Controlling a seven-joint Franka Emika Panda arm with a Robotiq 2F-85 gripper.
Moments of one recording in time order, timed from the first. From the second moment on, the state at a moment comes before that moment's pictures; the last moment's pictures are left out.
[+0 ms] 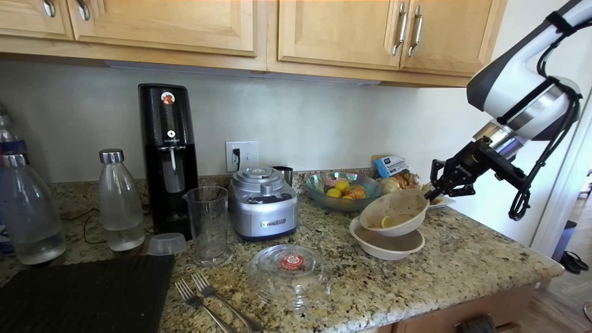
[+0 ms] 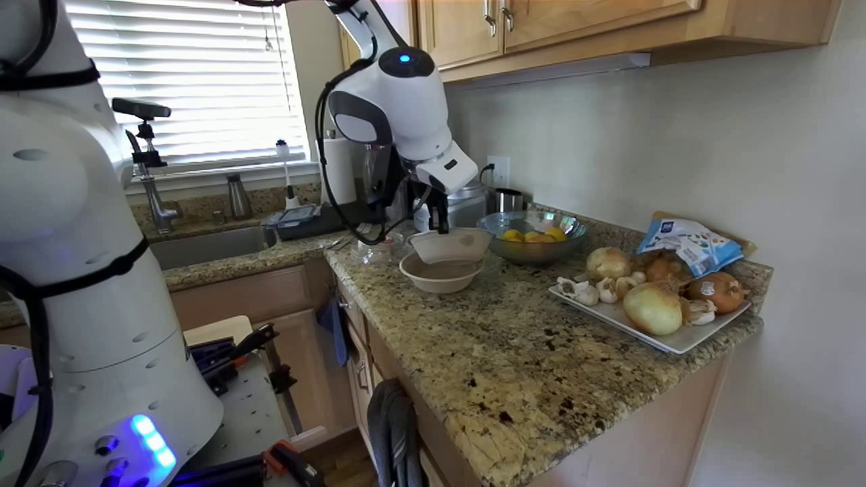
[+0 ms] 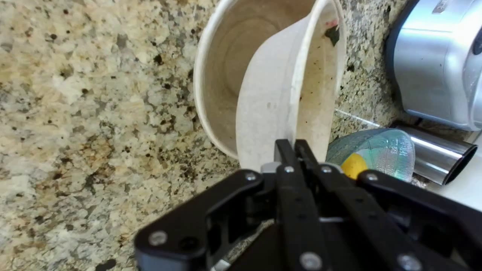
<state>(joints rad) -0.03 -0.04 0.19 -2.58 1.34 2.82 -0.38</state>
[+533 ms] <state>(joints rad) -0.07 -0.09 0.14 -2.61 1.36 2.82 -0.40</state>
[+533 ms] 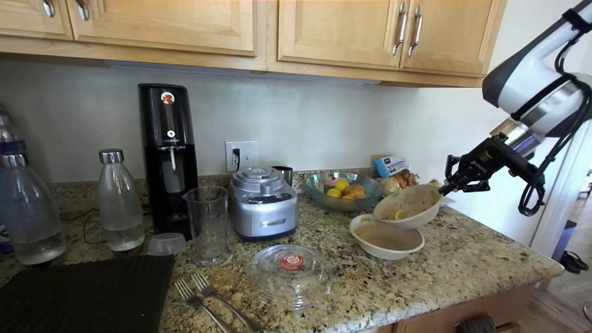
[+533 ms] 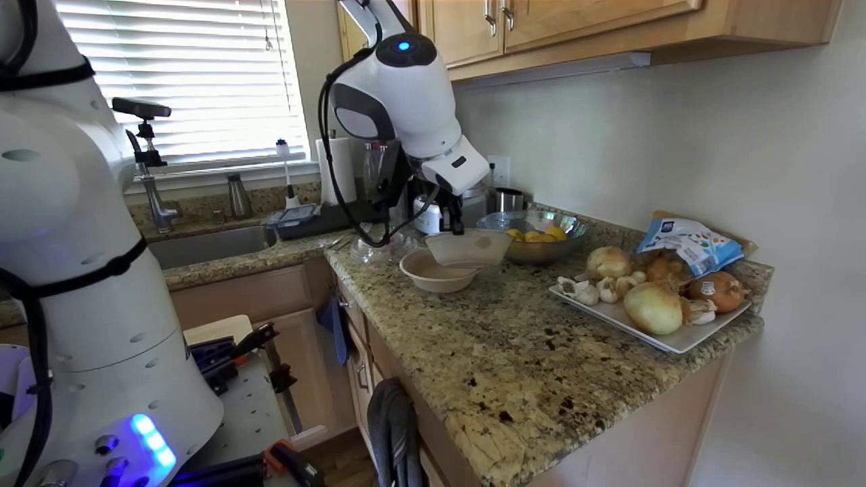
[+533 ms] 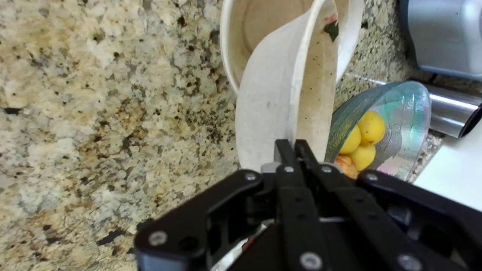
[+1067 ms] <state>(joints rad) -0.11 -0.16 0.06 -2.63 1.51 2.83 -0.49</state>
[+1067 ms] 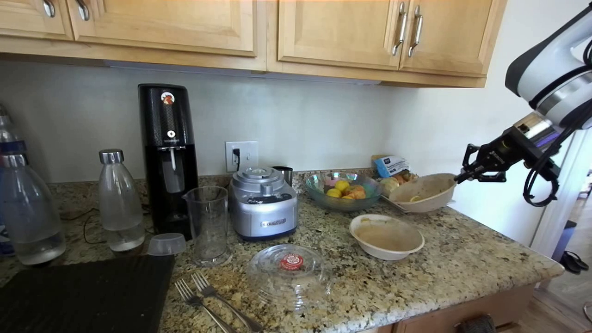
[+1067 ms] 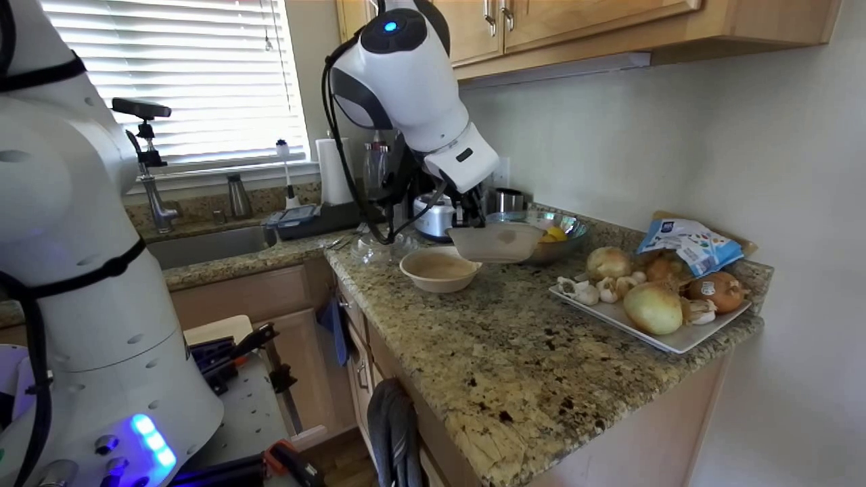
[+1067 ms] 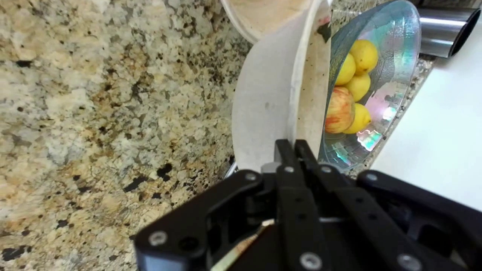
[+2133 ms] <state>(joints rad) -0.12 -0.18 0.04 -2.67 1.56 2.83 -0.54</state>
